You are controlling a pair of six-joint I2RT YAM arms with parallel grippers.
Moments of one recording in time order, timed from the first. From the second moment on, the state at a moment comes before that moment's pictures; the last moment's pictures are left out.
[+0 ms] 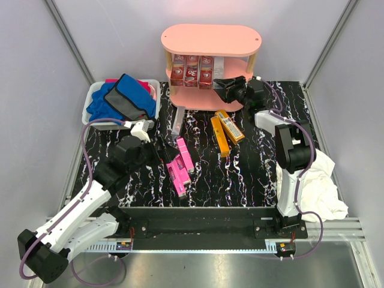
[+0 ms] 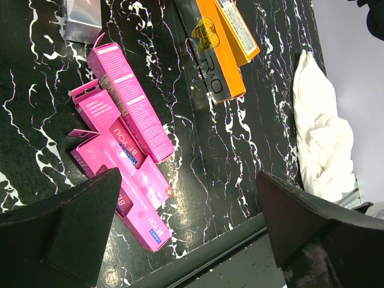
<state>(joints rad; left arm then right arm) -0.58 0.82 0.71 -0.35 0.04 -0.69 0.23 2.06 1.40 0.57 -0.38 1.57</state>
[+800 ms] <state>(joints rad) -0.58 0.79 0.69 -0.35 0.04 -0.69 0.26 2.02 1.30 0.61 -0.41 1.55</state>
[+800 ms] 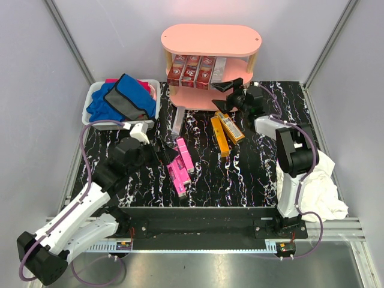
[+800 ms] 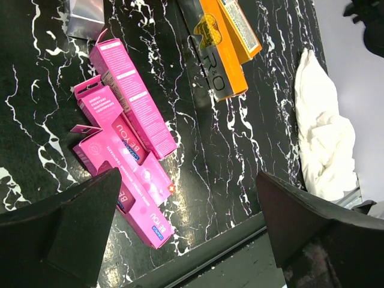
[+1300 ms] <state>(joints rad) -0.58 1.01 0.82 -0.41 -0.06 -0.62 0.24 1.57 0.97 0.51 -0.42 1.36</state>
